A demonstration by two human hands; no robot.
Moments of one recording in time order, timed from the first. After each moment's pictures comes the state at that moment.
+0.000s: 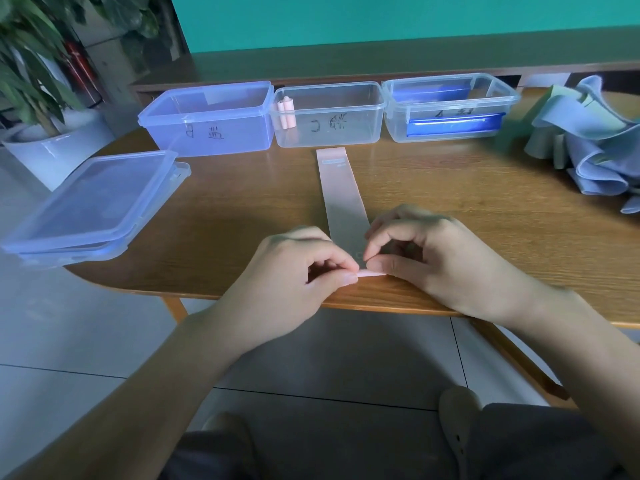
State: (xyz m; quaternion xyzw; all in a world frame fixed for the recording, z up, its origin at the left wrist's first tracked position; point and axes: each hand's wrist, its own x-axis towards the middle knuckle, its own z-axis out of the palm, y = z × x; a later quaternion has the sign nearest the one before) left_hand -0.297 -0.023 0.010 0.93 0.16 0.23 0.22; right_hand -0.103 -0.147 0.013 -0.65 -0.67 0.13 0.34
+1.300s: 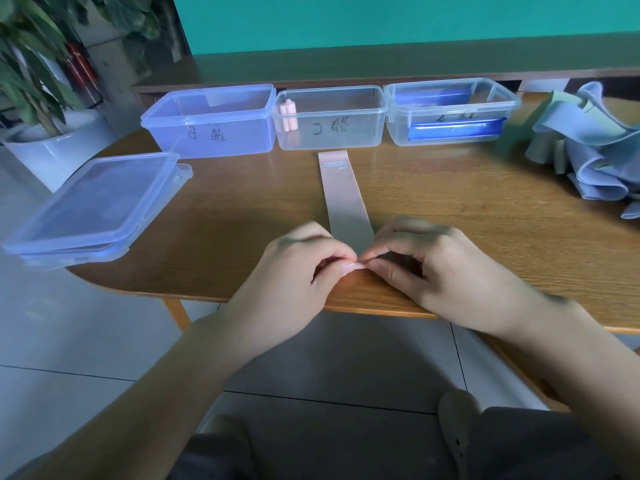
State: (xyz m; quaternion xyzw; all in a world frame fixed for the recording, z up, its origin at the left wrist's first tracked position) left_hand -0.292 -0.020 0.002 0.93 0.18 0.25 0.18; right_hand -0.102 -0.146 0.001 -0.63 -0.72 0.02 0.31
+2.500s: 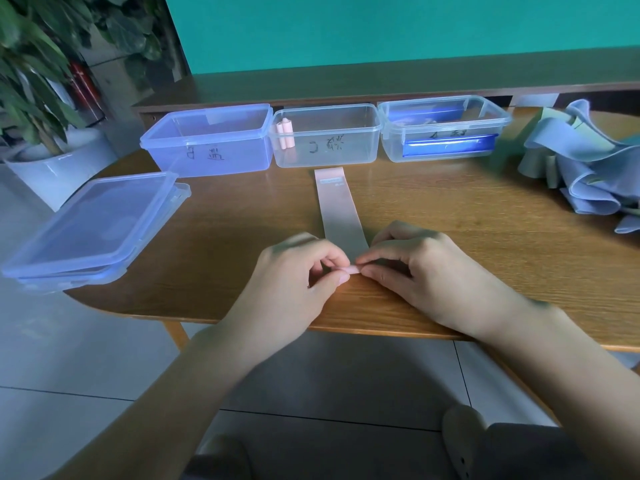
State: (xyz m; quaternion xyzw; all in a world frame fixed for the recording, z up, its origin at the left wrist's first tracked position) left_hand -0.283 -0.016 0.010 0.92 0.23 0.26 0.19; right_hand -0.095 -0.130 -0.001 -0.65 -0.69 0.00 0.32
